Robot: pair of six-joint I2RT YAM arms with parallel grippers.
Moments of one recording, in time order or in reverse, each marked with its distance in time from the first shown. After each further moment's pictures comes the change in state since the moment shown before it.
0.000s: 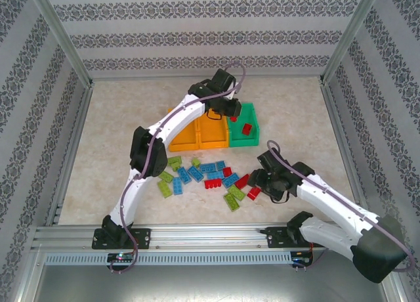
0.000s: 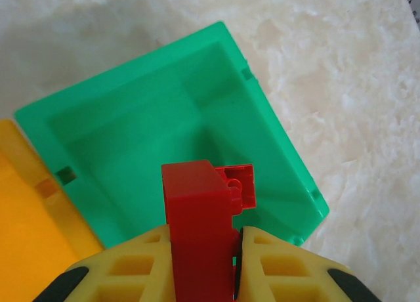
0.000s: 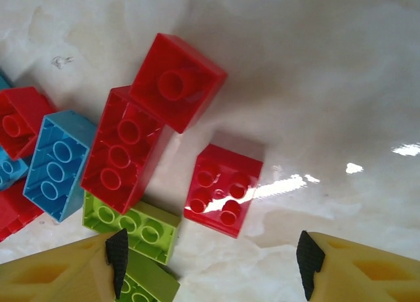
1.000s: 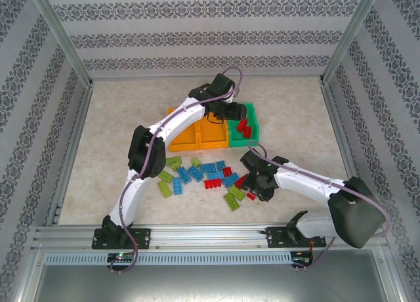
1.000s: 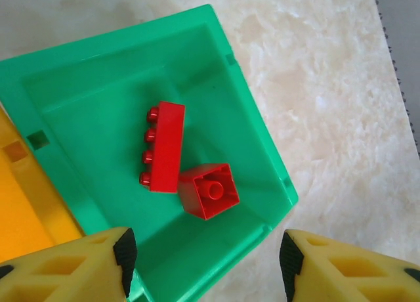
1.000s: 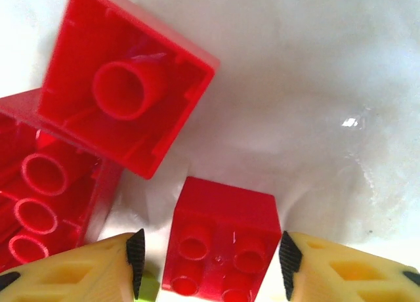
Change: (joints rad) left arm 0.002 -0.108 -0.159 0.089 0.047 -0.085; right arm 0.058 0.303 0.024 0.068 0.037 0.081
